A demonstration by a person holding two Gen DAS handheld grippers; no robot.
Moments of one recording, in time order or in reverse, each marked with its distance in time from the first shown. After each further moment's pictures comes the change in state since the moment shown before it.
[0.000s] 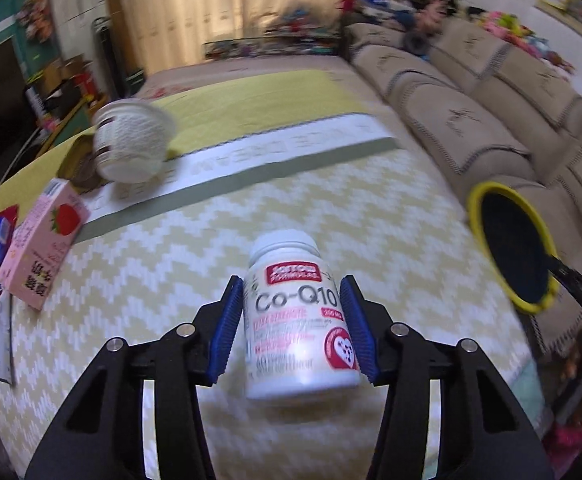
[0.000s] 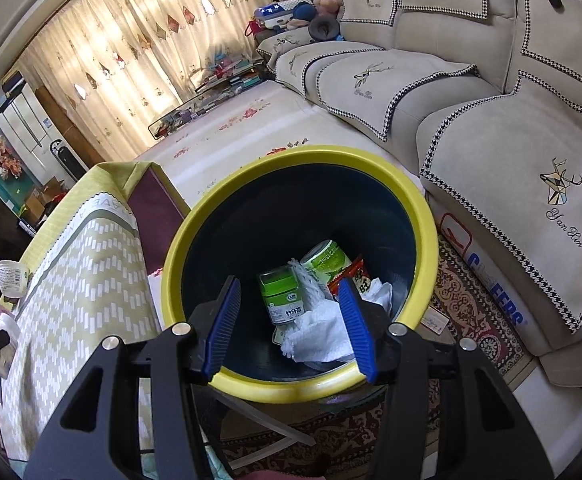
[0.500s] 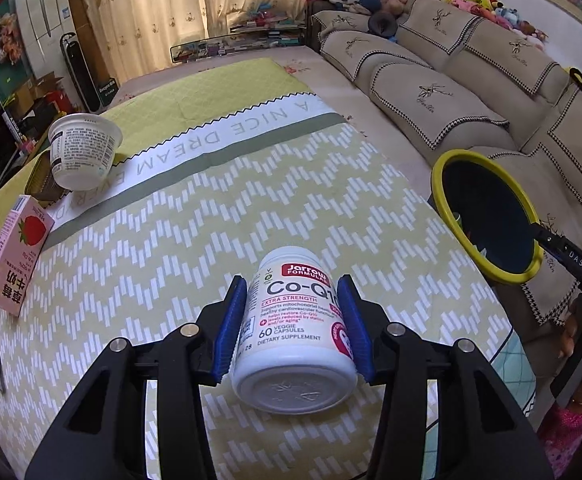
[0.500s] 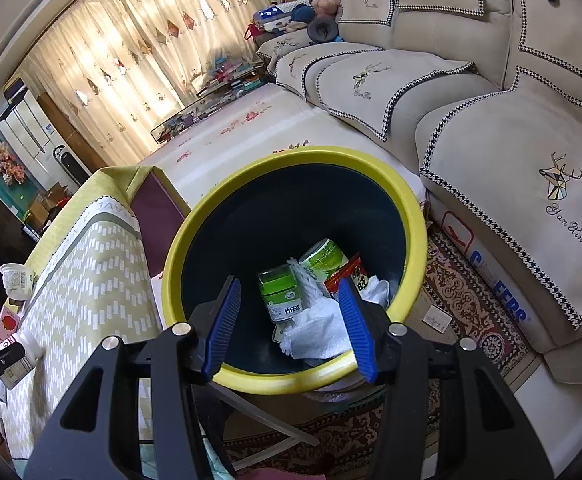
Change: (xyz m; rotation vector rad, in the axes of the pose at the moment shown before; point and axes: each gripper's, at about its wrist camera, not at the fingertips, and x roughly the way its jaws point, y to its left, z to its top) left arm 0.003 -0.034 -0.017 0.089 0.026 -0.035; right arm -0.006 -0.011 -0.005 0.021 -0.006 0.017
